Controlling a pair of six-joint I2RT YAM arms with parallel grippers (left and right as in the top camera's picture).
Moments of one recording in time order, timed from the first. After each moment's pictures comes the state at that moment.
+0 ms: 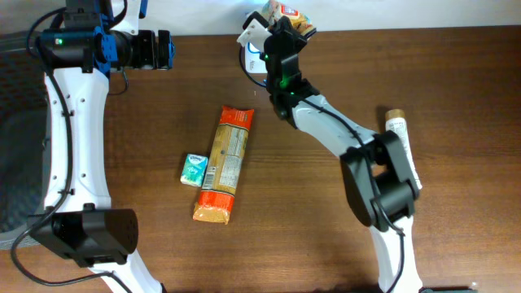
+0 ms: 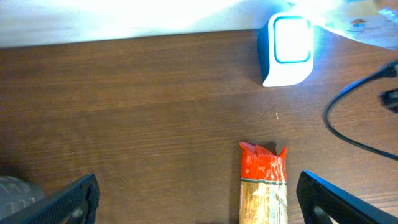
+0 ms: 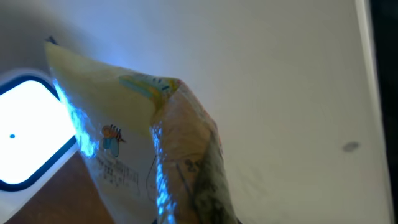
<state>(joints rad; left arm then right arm) 0.03 1.95 2.21 -1.15 0.18 0.07 0.46 2.23 1.72 0.38 0.57 -0.94</state>
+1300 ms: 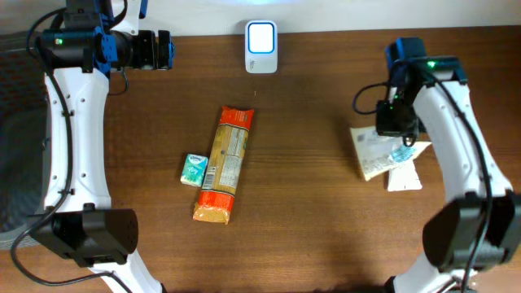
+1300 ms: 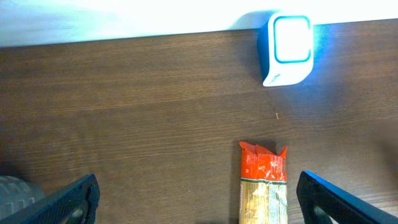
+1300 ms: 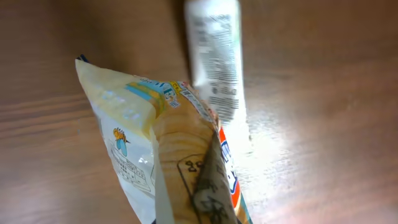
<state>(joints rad) 0.03 1.95 2.21 -1.15 0.18 0.07 0.01 1.83 1.69 -1.35 0.20 0.17</state>
